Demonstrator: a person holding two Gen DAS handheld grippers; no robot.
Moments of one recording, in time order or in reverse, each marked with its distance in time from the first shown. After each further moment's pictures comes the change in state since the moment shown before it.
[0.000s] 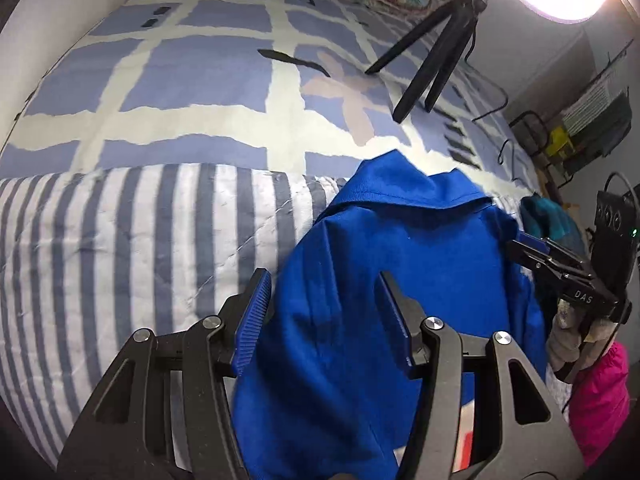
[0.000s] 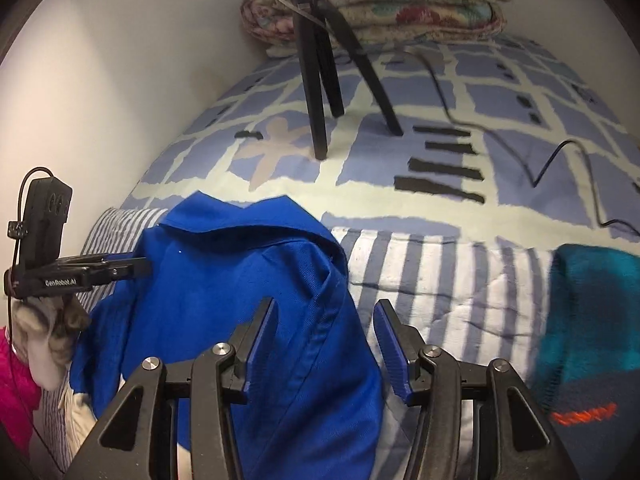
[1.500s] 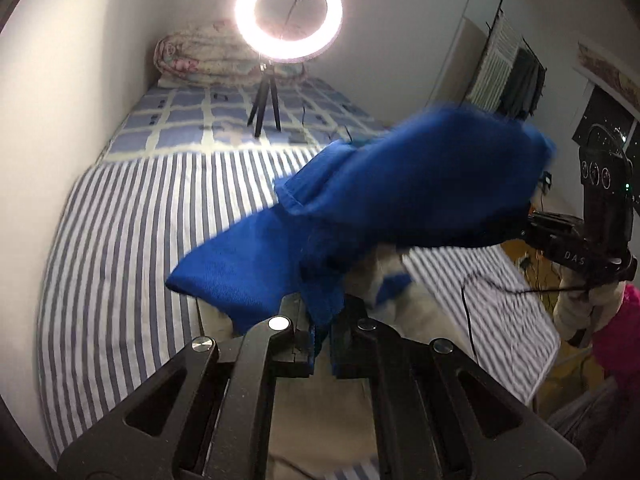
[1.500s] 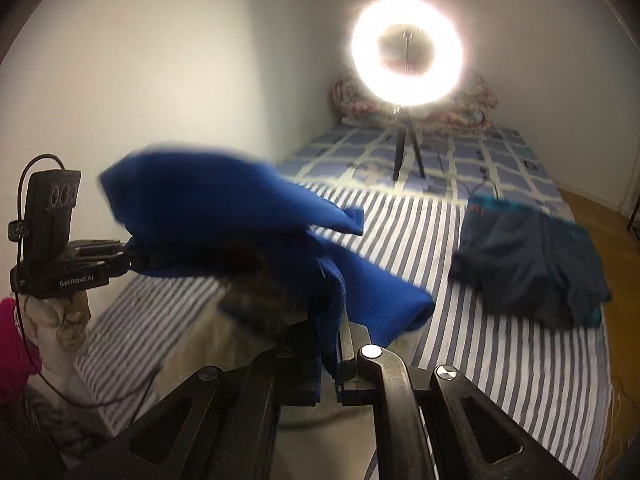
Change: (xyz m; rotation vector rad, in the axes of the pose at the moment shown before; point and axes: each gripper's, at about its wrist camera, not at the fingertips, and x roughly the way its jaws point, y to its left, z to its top) left arm -0.291 -0.147 -0.328 0.268 -0.299 -0.048; right arm -0.318 0.178 -0.289 -0.168 -0.250 -0.027
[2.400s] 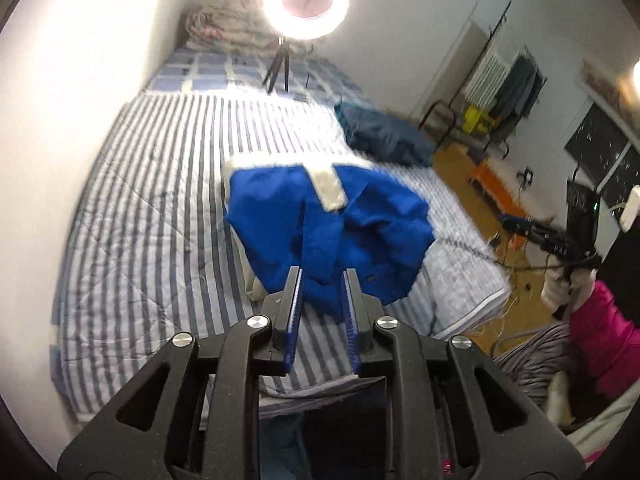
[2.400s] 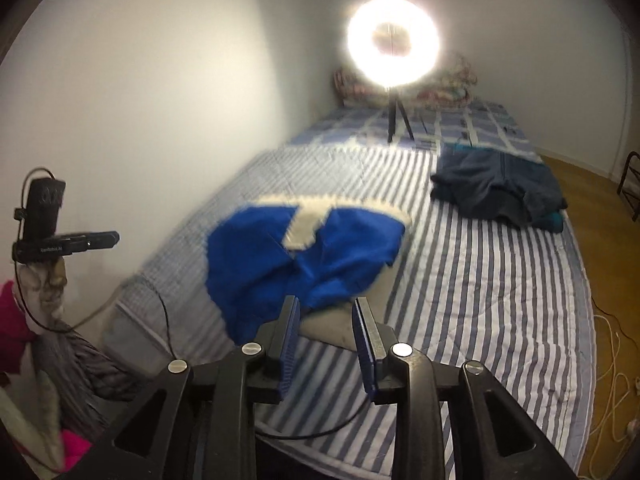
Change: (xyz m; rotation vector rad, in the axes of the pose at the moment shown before) left arm -0.184 -0.021 -0.115 -0.121 0.043 -0.037; right arm -0.170 0.020 -0.095 0.044 -0.024 0.032
